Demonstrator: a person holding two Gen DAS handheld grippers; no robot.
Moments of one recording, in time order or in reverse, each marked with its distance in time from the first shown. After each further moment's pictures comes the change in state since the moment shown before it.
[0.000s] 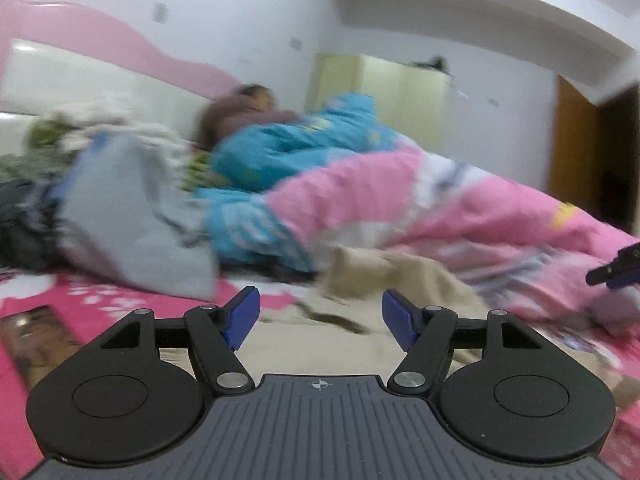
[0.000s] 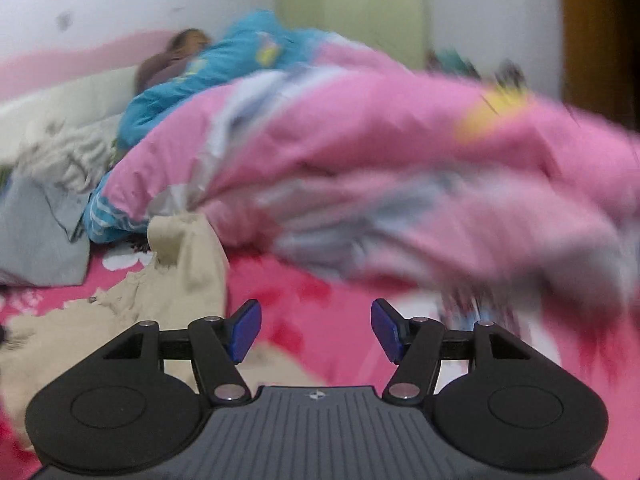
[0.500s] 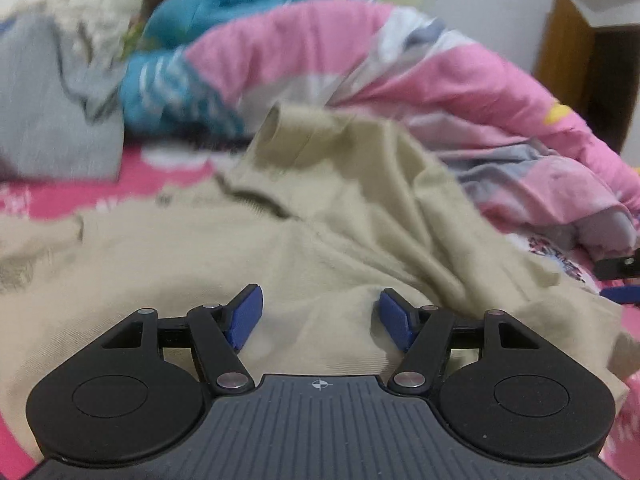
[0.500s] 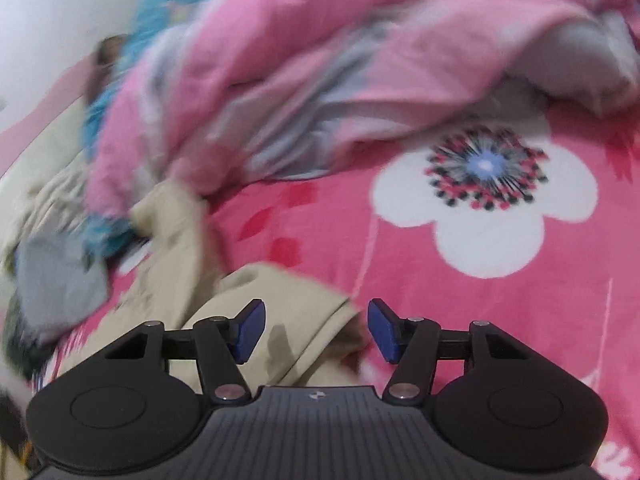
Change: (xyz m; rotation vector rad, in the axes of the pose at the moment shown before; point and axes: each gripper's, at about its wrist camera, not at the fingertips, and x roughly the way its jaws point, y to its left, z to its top) left arm 0.099 -0.020 -0.034 -0.081 0.374 -0.041; right arm 0.065 -0.054 -0.033 0.453 0.226 0.092
